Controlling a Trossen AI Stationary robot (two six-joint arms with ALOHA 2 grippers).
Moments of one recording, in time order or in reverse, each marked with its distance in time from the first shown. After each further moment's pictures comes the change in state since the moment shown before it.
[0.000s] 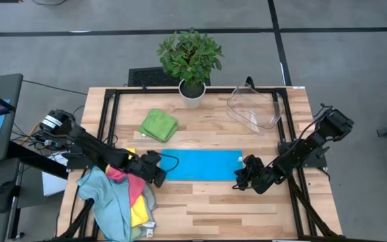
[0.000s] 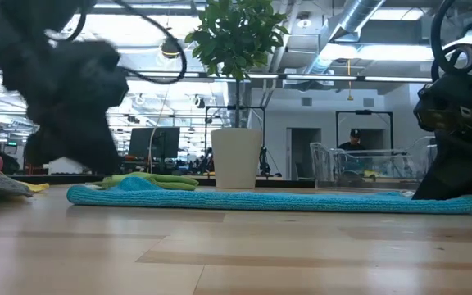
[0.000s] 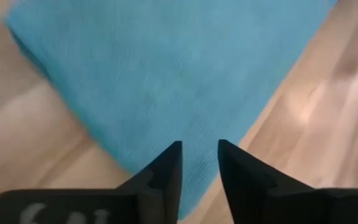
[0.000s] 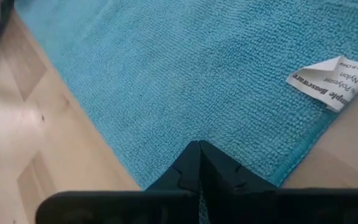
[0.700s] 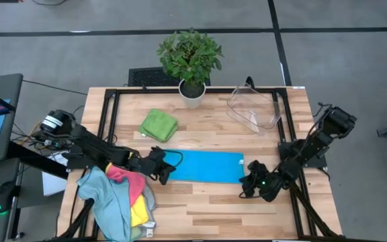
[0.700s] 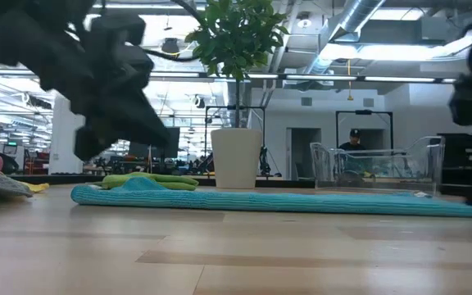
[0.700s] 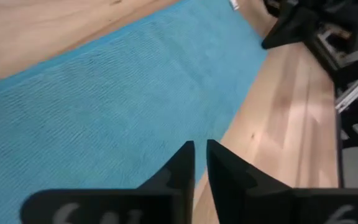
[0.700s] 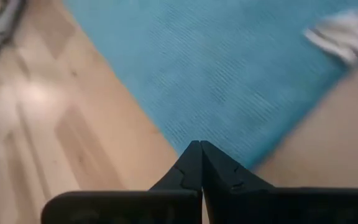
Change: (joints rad) left arm 0.051 0.066 0.001 0.324 -0.037 0.187; right arm 0.154 -0.056 0.034 -0.132 -0.002 0.151
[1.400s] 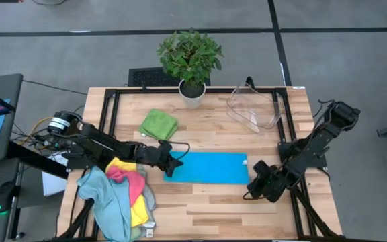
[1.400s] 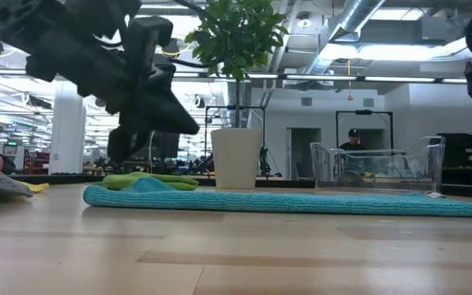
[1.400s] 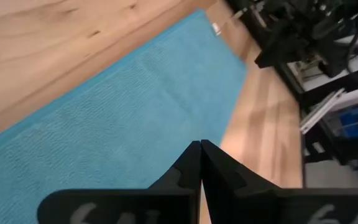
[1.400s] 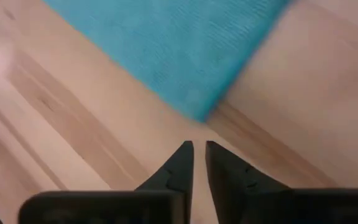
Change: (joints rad) left arm 0.150 0.054 0.000 0.193 0.182 0.046; right arm -0.006 -0.150 0.168 -0.521 -0.310 0.146
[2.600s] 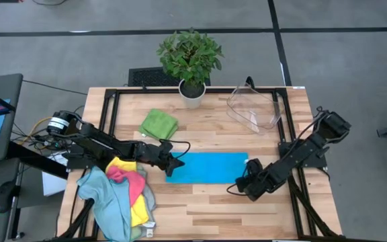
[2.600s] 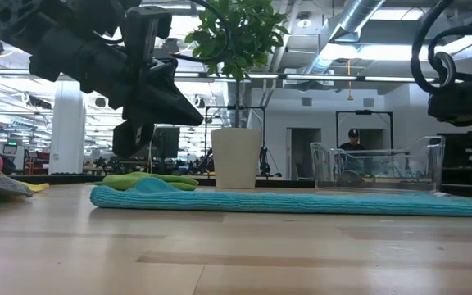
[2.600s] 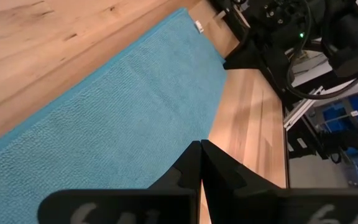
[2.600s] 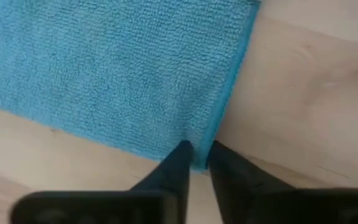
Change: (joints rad) left arm 0.013 -0.005 0.000 0.044 0.046 0.014; right arm -0.154 0.270 0.167 -0.122 -0.084 0.164
